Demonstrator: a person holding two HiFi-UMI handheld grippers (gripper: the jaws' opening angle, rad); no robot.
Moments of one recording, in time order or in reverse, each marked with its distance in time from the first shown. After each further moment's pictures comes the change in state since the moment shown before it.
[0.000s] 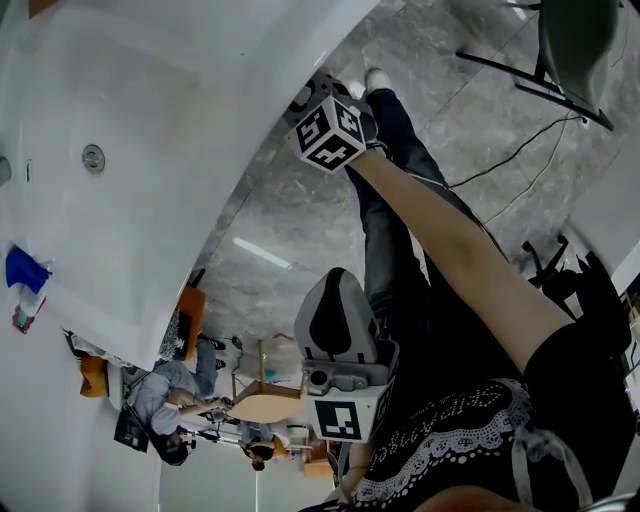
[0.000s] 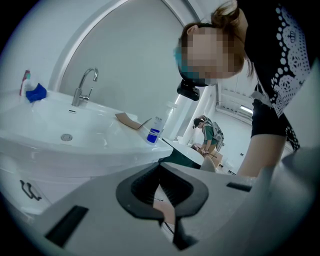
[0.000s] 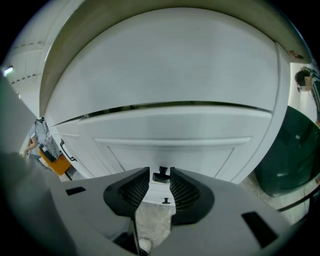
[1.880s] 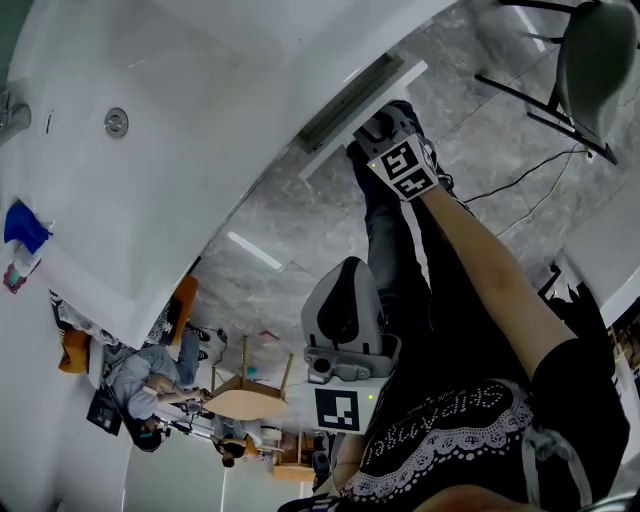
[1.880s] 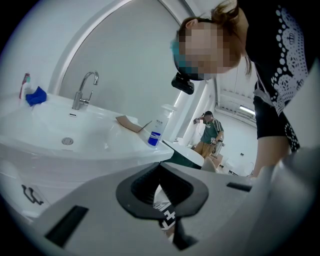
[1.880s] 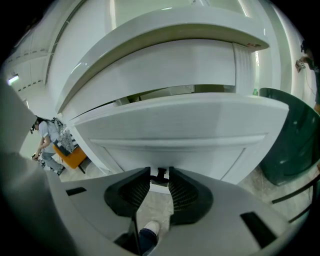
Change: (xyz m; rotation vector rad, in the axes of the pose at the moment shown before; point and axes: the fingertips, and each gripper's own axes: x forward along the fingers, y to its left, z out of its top) left arm -0.005 0.004 0.008 0.011 -0.022 -0.001; right arm -0.066 0.013 -0.084 0.014 0.044 0.088
